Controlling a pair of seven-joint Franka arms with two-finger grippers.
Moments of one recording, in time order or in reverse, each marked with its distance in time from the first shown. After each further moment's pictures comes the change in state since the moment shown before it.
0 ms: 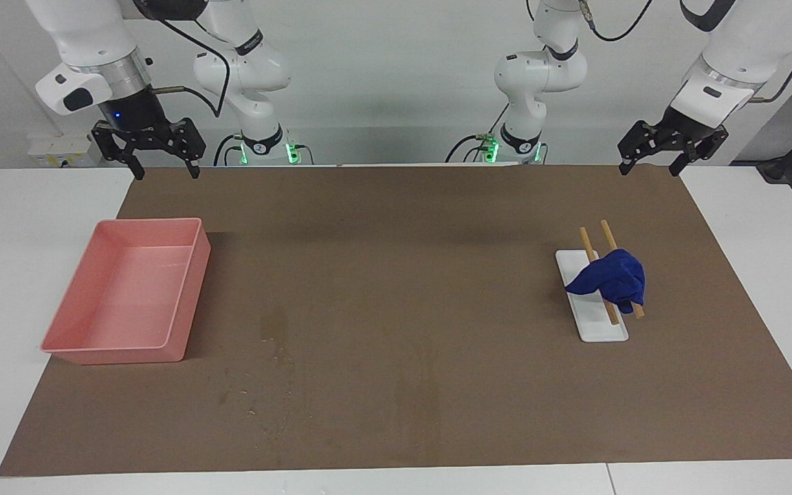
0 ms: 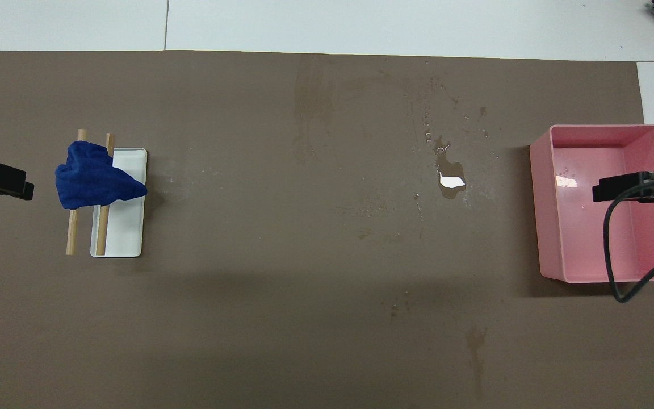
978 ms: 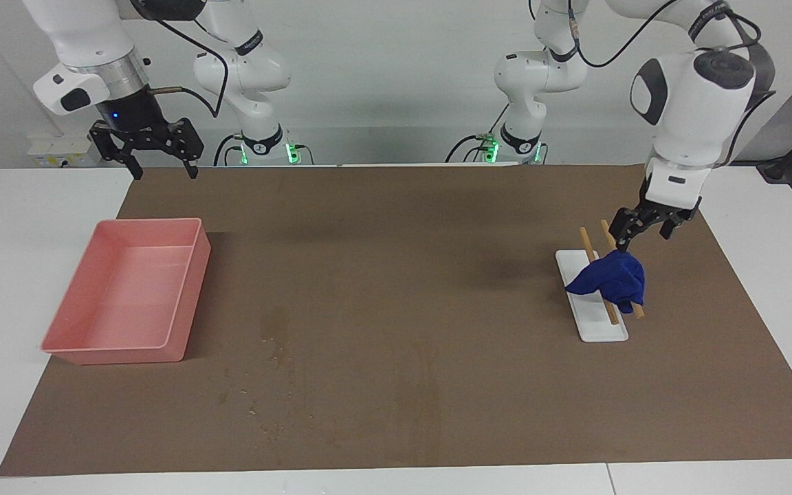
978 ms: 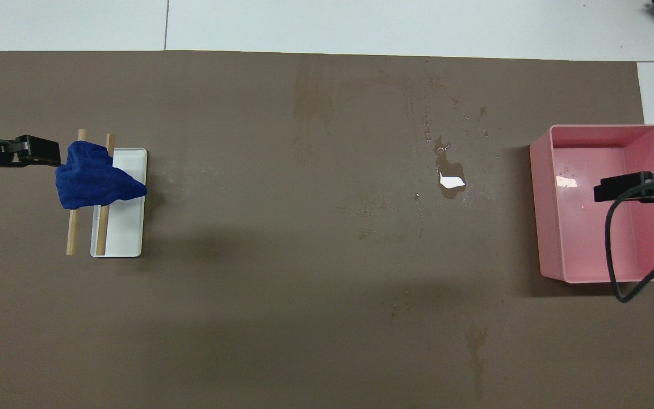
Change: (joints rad) left arm -0.041 0.083 -0.005 -0.306 0.190 0.562 -0.366; right arm -0.002 0.000 -0.003 0.000 0.000 -0.005 0.000
